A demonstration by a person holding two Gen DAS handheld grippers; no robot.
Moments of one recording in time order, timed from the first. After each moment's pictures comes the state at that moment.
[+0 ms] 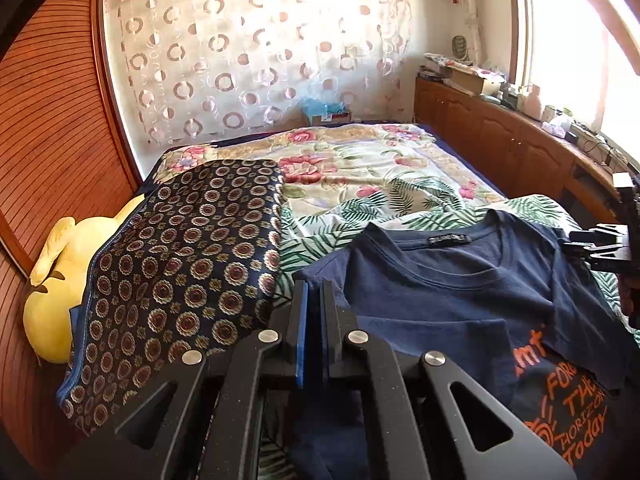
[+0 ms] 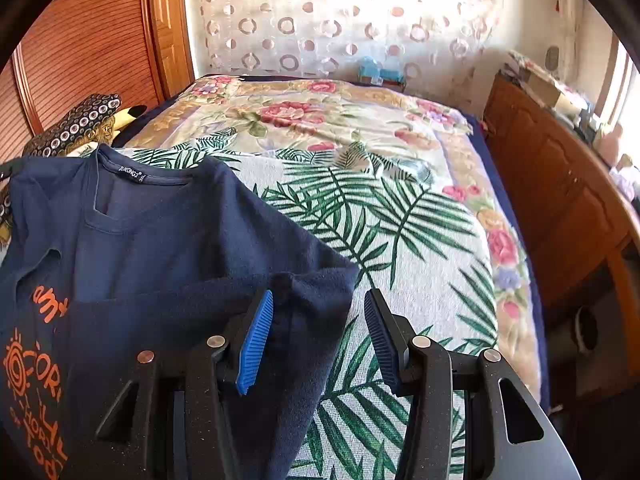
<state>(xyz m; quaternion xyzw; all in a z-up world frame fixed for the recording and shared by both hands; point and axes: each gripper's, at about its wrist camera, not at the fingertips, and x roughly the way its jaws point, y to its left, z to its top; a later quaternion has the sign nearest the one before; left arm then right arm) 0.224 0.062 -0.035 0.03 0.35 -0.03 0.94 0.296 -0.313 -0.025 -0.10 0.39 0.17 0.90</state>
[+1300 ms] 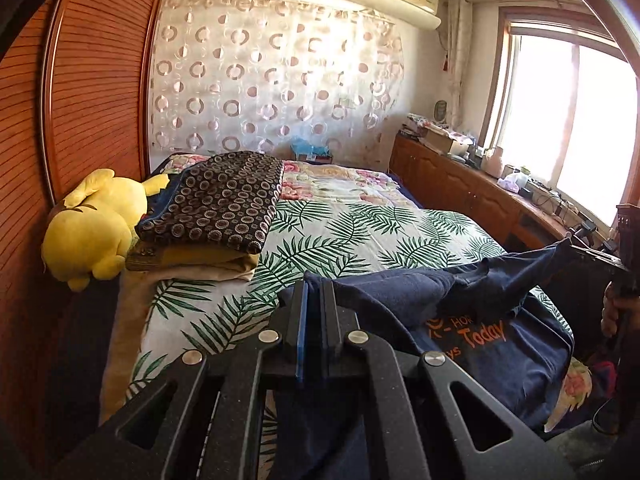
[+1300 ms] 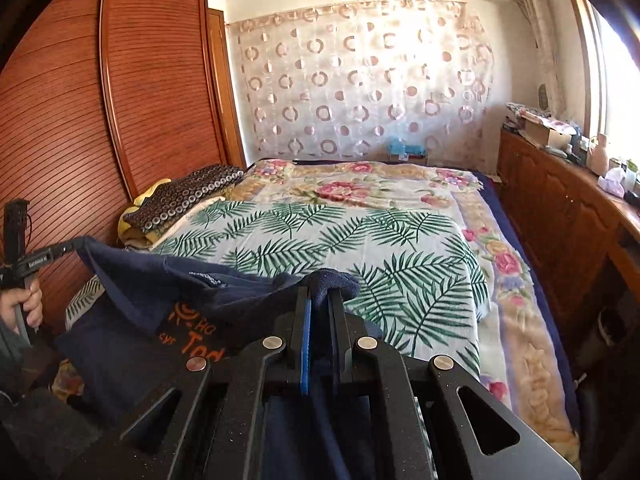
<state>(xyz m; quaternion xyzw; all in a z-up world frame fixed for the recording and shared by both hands) -0.021 0.095 -0.007 -0.07 0.27 -0.06 0.96 -0.017 -0.396 0.032 -0.04 0.24 0.23 0.94</state>
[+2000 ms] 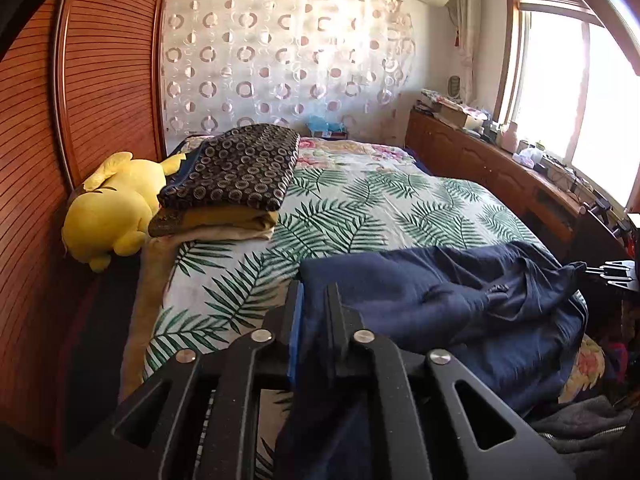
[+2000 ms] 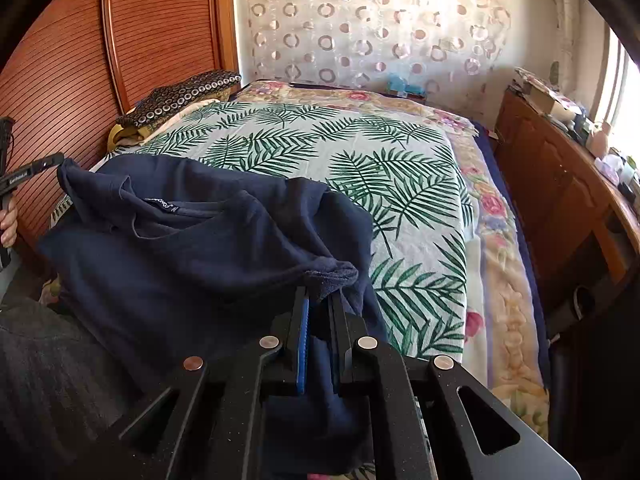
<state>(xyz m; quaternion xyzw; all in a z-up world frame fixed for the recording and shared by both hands) -0.047 0.092 -0.021 -0.05 0.30 -0.03 0.95 -0.018 -0.398 0.018 -0.13 0.35 0.21 0.90</state>
